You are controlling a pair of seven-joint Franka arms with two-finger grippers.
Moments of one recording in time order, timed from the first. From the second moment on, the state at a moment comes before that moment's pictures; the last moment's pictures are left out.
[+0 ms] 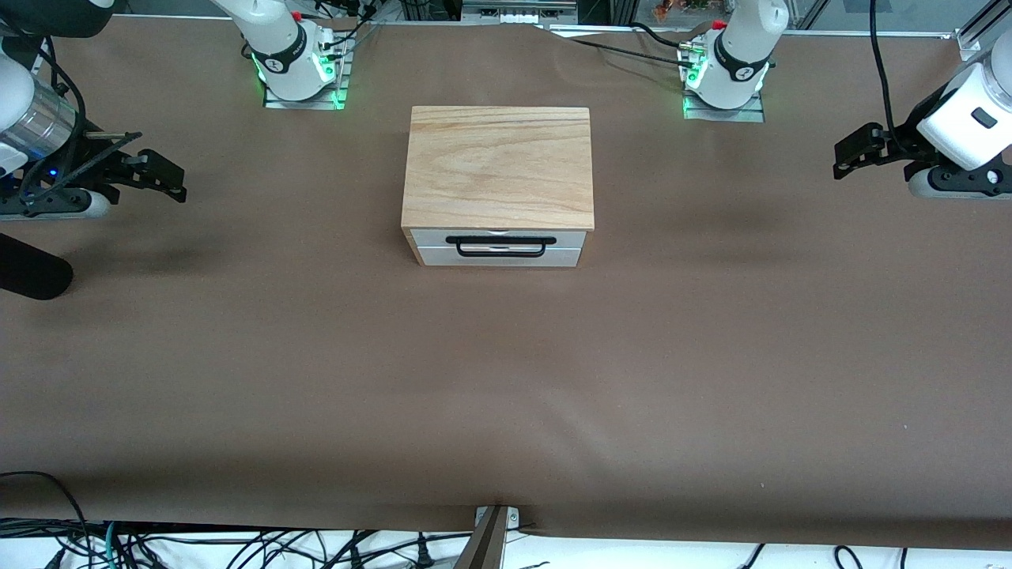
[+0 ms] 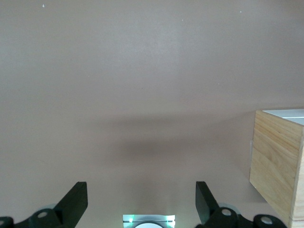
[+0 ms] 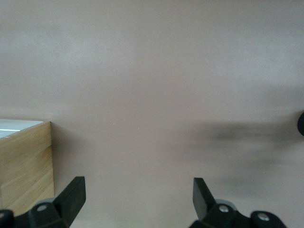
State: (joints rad) left arm -0.05 -0.01 -0.01 -1.59 0.01 1.45 -0.05; right arm 0.05 -0.01 0.02 -1.70 -0.01 1.64 0.03
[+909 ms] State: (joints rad) left arm -0.05 0.00 -0.01 -1.60 0.01 1.45 -0.05; right arm 0.05 -0.01 0.02 -1.70 -0.01 1.64 0.03
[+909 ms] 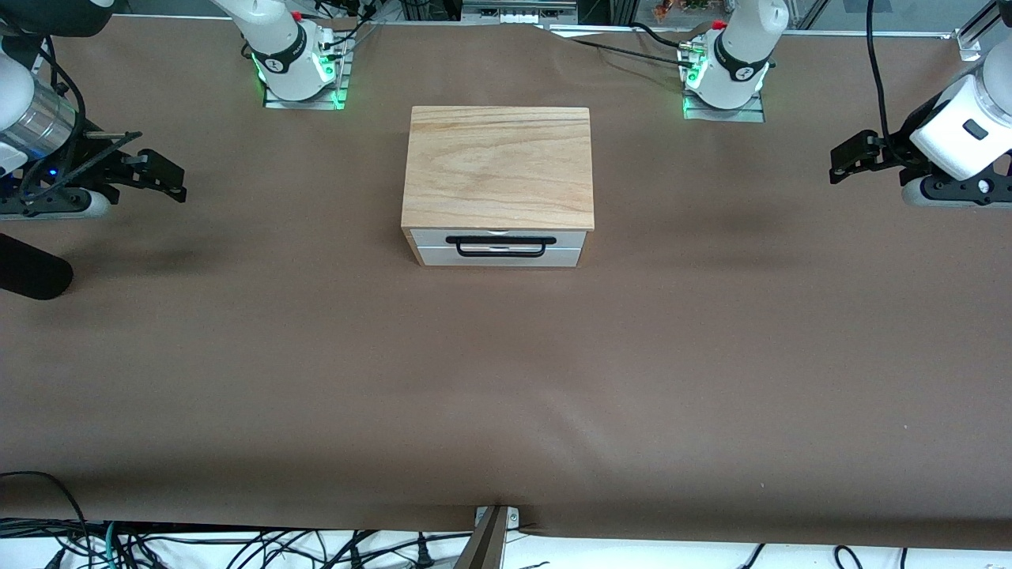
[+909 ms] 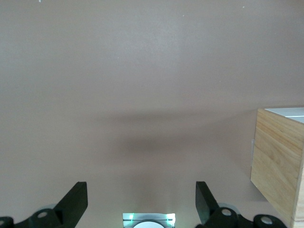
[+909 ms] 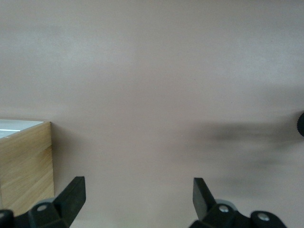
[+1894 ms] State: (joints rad) left arm -0.05 0.03 -0.01 -1.61 -0.01 1.46 -0.05; right arm 0.05 -0.01 0.02 -1.70 -0.01 1.64 0.03
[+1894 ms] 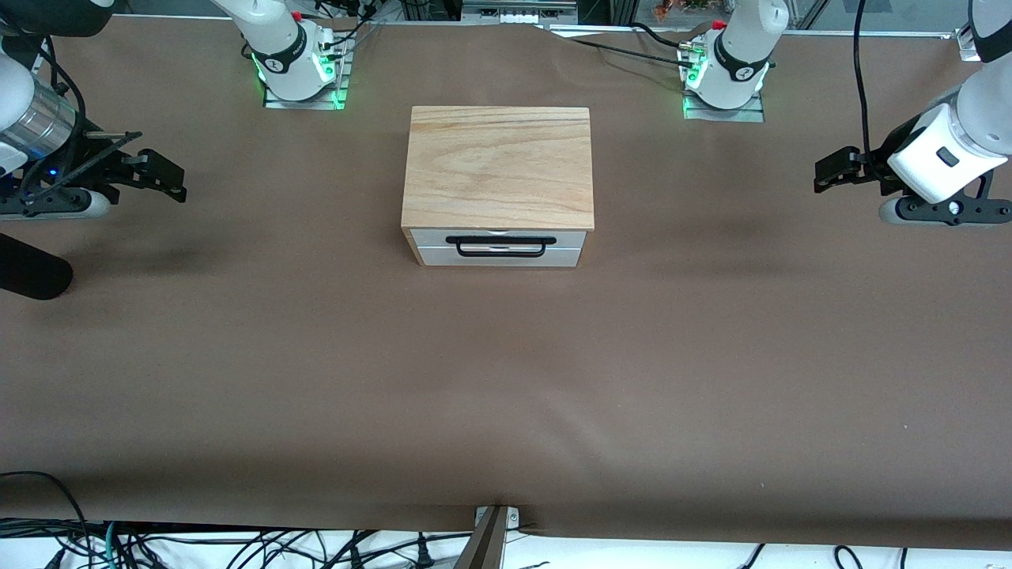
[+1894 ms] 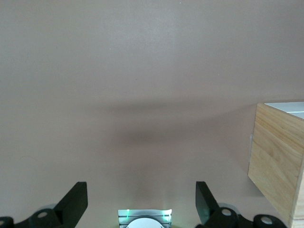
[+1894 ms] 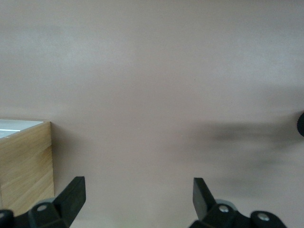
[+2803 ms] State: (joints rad) left arm -0.05 0.04 -0.01 -1.63 -0.07 1.54 -0.04; right arm 0.05 -0.01 0.02 -1.70 -0.01 1.64 0.03
